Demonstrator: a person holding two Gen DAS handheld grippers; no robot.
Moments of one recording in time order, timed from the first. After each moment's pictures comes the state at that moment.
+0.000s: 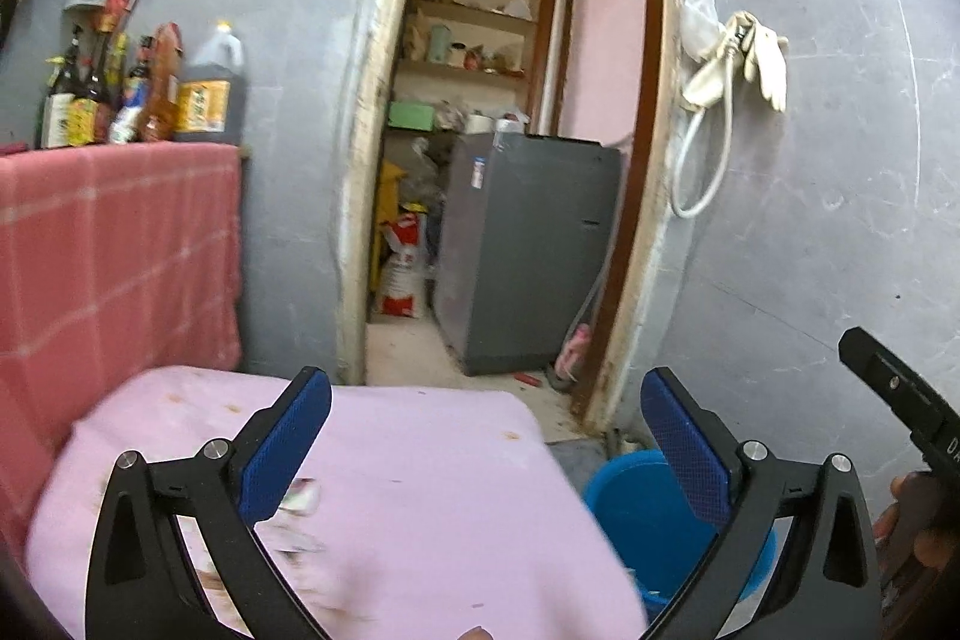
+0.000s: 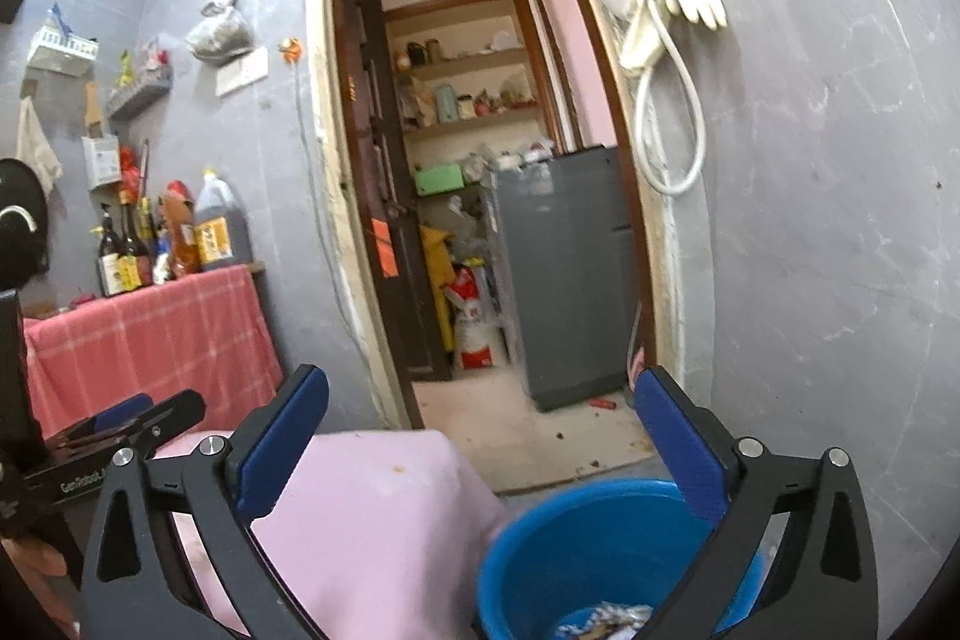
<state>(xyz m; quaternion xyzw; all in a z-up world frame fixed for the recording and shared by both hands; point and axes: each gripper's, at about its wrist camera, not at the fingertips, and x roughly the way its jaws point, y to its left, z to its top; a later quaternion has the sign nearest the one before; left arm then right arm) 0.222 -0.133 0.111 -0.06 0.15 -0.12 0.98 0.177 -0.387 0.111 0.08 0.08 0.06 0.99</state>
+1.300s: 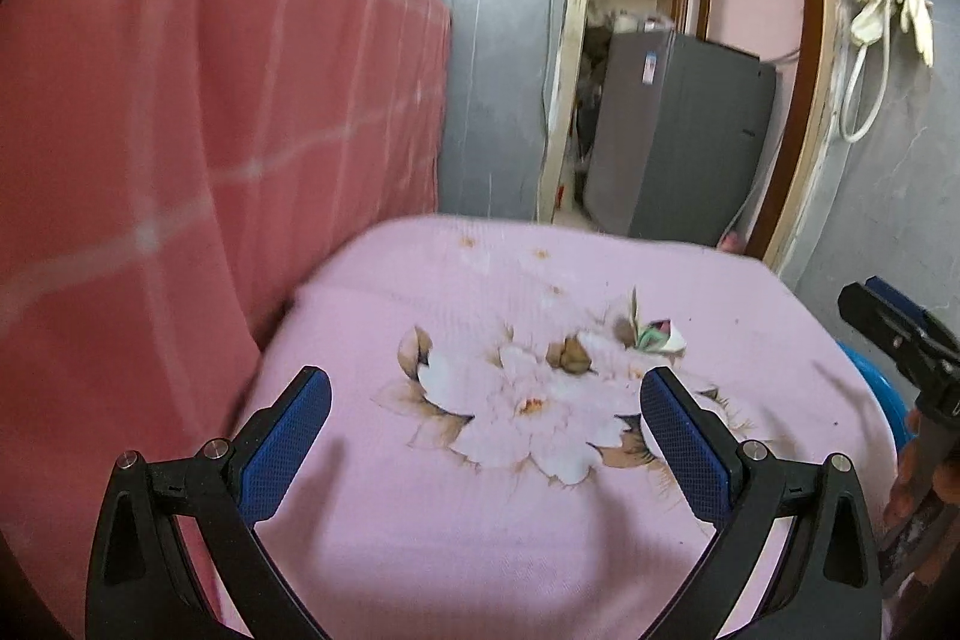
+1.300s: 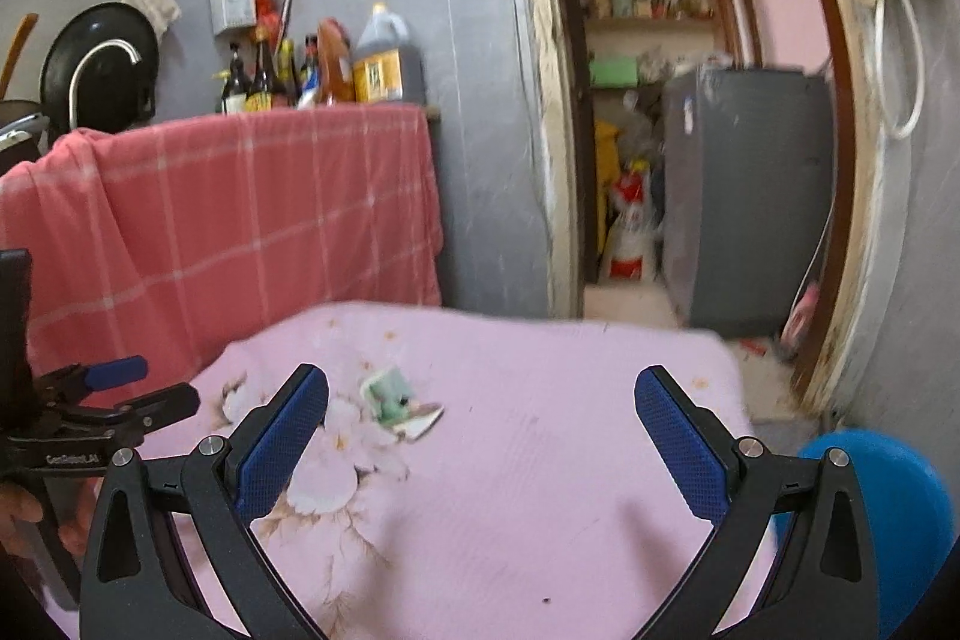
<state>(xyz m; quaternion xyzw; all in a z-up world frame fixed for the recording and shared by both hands) 0.210 0.049 0.011 -0.06 0.29 0.01 0.95 0.247 -0.205 0.022 0.01 0.22 0.22 0.95</state>
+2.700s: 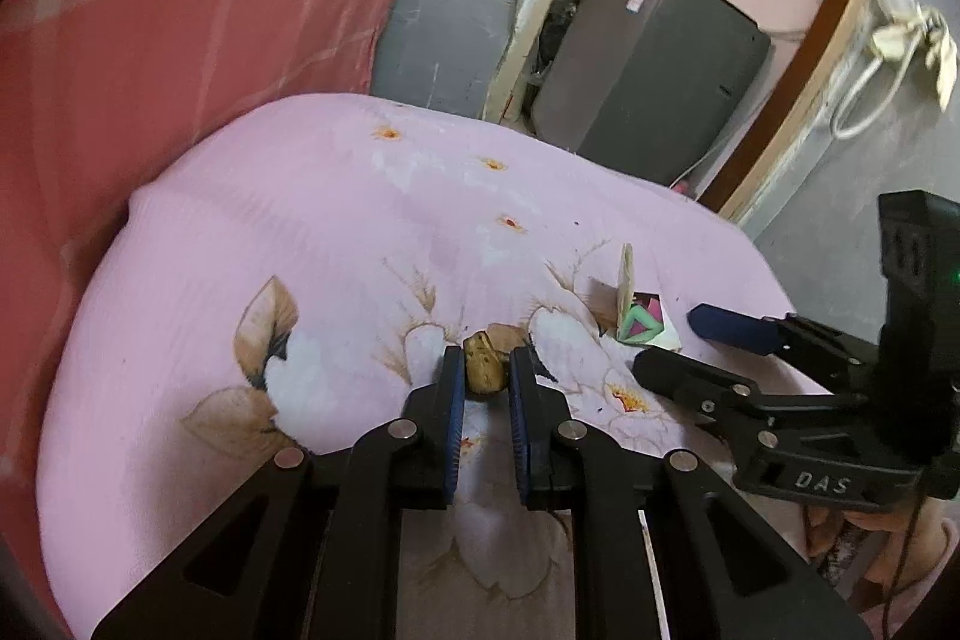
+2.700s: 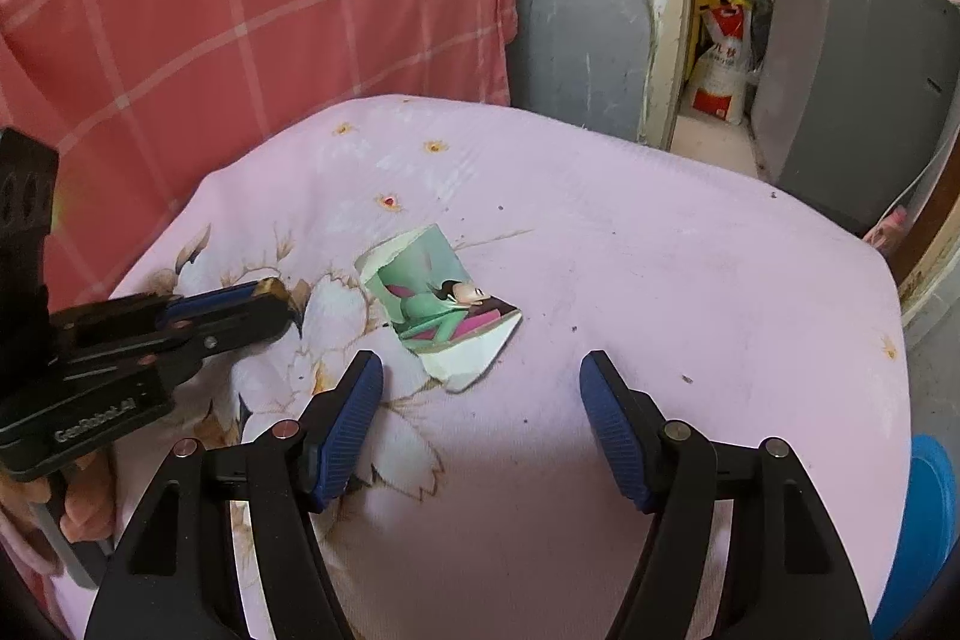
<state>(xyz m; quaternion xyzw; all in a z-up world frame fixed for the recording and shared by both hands) 0.286 0.051 -0.024 -0.16 0.40 -0.08 0.90 0.339 -0.127 -0.036 -0.09 0.44 0.30 0.84</state>
